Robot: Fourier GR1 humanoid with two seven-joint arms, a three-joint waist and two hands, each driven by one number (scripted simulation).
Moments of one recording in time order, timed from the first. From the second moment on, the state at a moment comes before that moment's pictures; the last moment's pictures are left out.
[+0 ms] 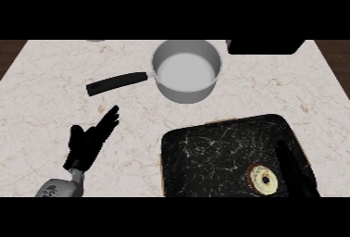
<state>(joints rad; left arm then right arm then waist) -0.08 0.21 -0.16 -1.38 0.10 -0.07 0.14 0.35 -0.23 0.20 -1.71 -0.09 -0.16 0.01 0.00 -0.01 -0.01</state>
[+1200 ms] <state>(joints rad) -0.07 0.20 -0.14 -1.38 0.09 -0.09 0.14 0.37 -0.06 0.33 -1.53 0.01 -0.66 -0.46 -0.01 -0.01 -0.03</state>
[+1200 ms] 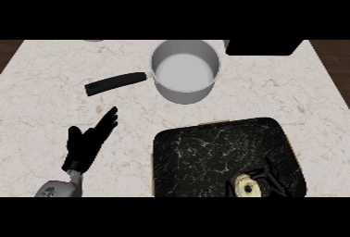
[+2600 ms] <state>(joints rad) -0.08 0.19 -0.13 -1.39 0.07 -0.10 0.16 0.17 0.00 0.55 -1.71 1.10 -0.85 0.53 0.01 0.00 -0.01</state>
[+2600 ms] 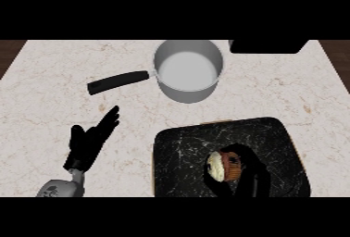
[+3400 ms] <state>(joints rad) -0.13 0.16 -0.16 -1.35 0.05 -0.11 0.15 -0.69 0.00 0.41 -1.39 1.13 -0.20 1.08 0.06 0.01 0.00</state>
